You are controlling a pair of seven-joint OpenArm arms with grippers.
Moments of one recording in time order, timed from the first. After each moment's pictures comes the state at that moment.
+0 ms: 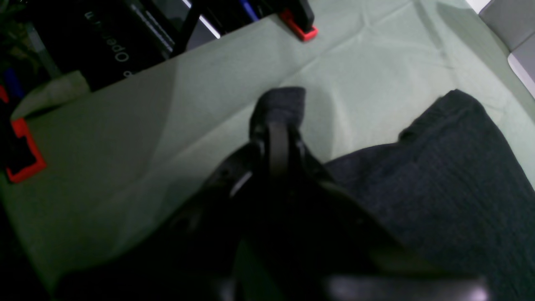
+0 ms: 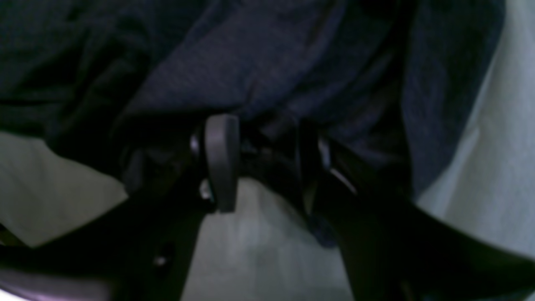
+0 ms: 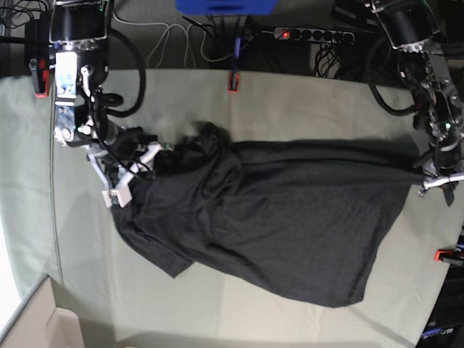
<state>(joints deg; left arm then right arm) 3.3 -9.8 -28.6 82.4 -26.3 11.4 15.0 -5.1 6.6 5.3 86.4 19.5 16.6 -46.7</state>
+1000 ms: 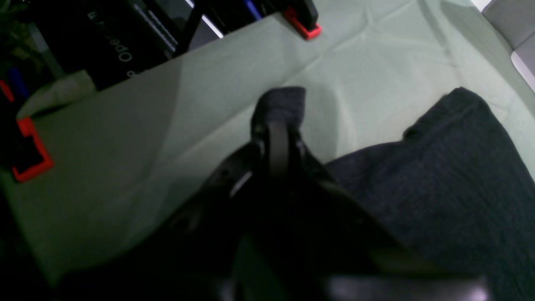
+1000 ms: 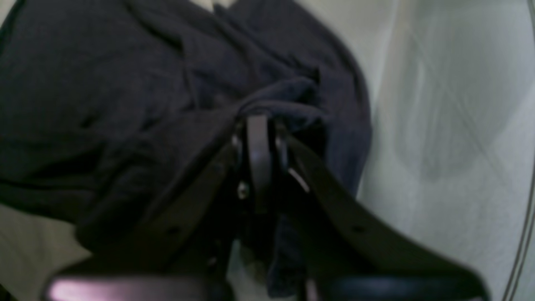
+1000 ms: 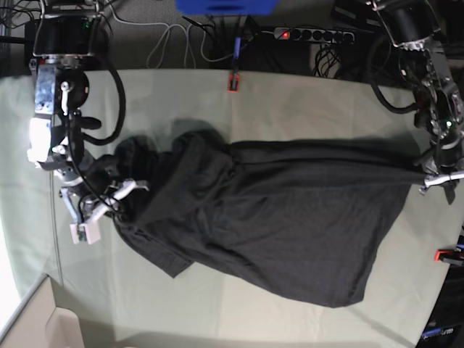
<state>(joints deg) 3.9 -10.2 -28.6 82.6 -26.5 11.4 15.0 -0.9 8.8 8.9 92.8 19.5 16.7 -42.2</state>
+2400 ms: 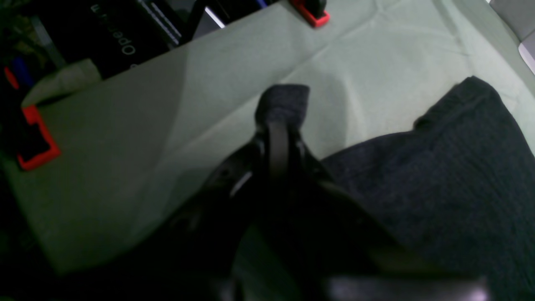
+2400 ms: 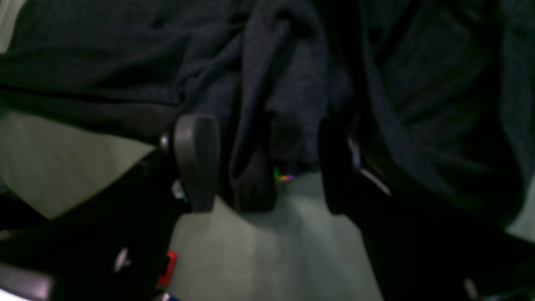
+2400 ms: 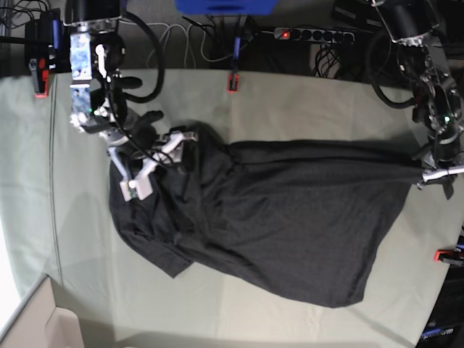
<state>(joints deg) 5.2 -10.0 -28.6 82.5 -26.5 11.3 14.9 -9.5 2.7 2.1 91.1 20.1 16.8 -43.1</state>
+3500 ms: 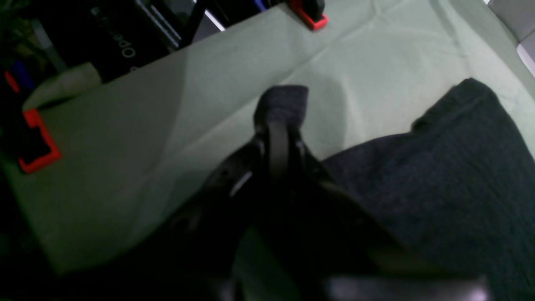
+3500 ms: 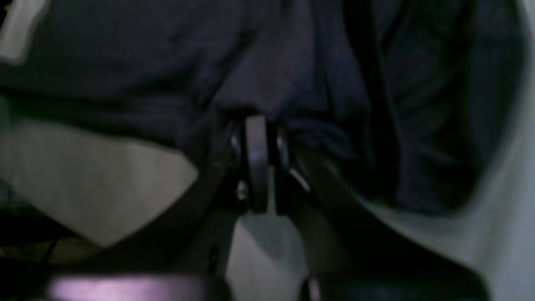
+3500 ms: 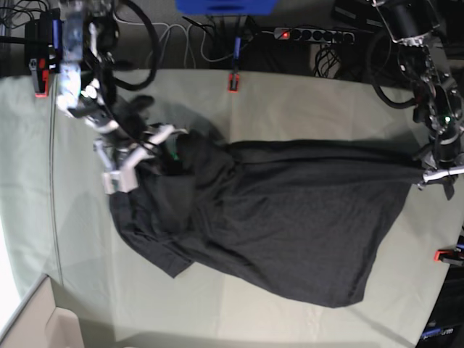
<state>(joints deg) 5.2 -10.1 -28.6 82.7 -26.5 11.3 15.0 -16.5 2.7 6.3 103.8 19.8 16.9 -41.5</state>
